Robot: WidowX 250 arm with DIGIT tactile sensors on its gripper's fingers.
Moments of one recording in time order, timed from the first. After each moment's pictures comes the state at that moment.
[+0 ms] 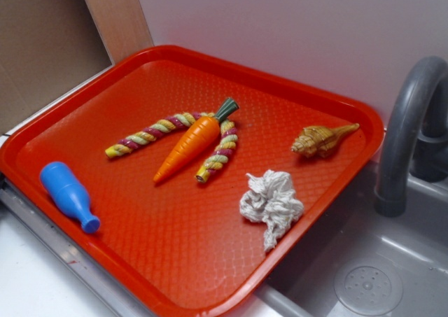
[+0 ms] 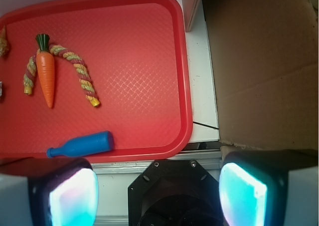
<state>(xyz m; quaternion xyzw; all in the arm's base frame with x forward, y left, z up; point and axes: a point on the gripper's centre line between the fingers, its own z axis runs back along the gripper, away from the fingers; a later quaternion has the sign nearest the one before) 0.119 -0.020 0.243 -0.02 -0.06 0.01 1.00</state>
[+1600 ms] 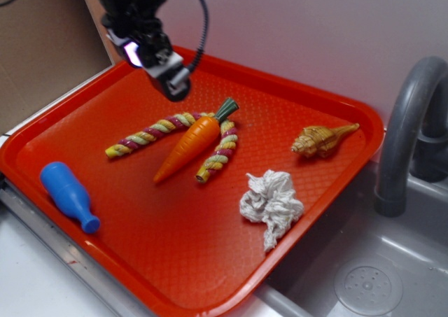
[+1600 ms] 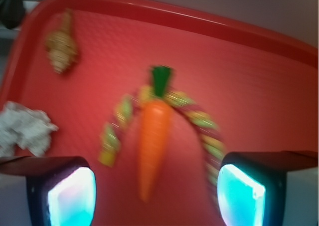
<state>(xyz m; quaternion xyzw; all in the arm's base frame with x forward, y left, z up) 0.217 -0.237 0.133 -0.02 -0.08 -0.15 0.99</state>
